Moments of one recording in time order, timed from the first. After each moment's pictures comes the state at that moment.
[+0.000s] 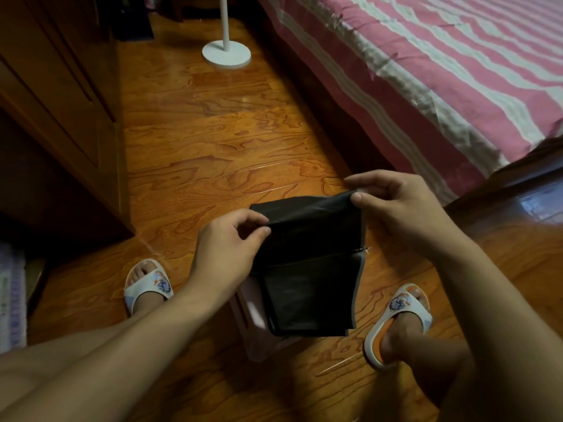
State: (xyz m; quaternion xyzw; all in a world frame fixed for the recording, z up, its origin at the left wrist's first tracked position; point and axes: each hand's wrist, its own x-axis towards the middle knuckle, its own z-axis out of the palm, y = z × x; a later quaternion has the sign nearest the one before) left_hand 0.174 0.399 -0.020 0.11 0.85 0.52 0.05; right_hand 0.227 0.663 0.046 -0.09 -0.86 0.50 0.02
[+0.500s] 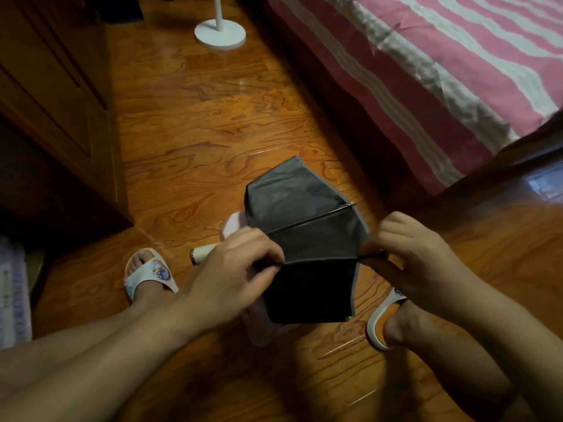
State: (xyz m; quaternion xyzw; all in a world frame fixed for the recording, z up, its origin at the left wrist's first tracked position) left_hand 0.198 0.380 -0.035 0.44 0.81 0.39 0.03; right_hand 0.299 0.670 -0.003 0.15 -0.96 0.22 0.06
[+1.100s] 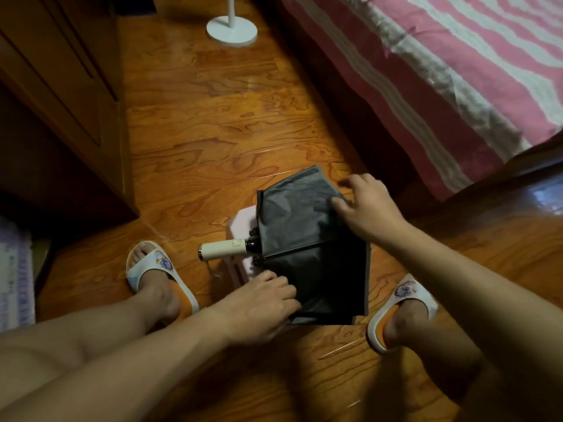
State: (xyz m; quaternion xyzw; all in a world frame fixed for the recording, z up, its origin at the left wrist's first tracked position) left_hand 0.219 0.391 -0.123 0.61 0.77 0.06 0.15; right_hand 0.190 0.650 -0.043 -0.13 -0.97 0.22 -0.02
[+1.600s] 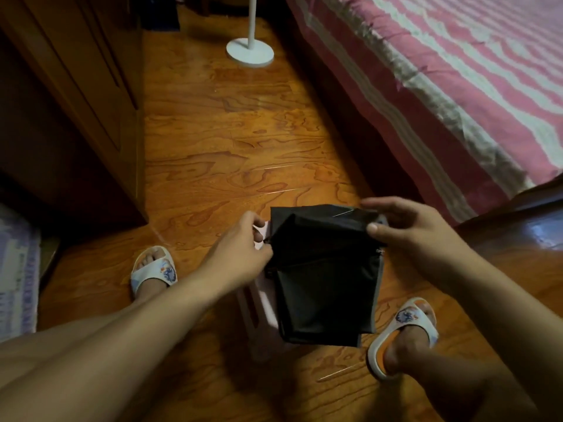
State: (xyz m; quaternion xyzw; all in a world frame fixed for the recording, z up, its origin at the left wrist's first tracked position) left_hand 0.152 0.372 -0.058 0.10 0.88 0.42 0.20; right_hand 0.234 0.639 0.038 -0.15 -0.83 0.54 -0.07
